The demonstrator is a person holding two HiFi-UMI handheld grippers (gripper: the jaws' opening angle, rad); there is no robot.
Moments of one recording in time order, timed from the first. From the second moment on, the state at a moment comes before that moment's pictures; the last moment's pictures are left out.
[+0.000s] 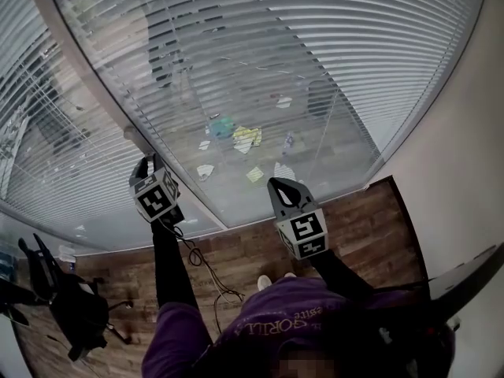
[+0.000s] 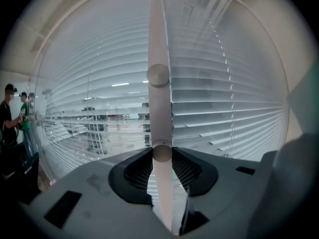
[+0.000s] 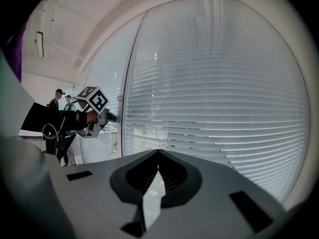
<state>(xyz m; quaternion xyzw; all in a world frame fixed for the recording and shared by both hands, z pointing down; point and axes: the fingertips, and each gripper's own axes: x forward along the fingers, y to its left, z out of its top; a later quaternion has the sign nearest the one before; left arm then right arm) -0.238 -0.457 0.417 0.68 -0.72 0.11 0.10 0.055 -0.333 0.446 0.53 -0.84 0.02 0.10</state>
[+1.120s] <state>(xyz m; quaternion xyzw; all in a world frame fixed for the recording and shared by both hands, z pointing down) -0.237 -0.455 0.416 0.68 -0.72 0.08 0.13 0.049 -0.351 0.445 0.53 -0.84 0.02 0.11</state>
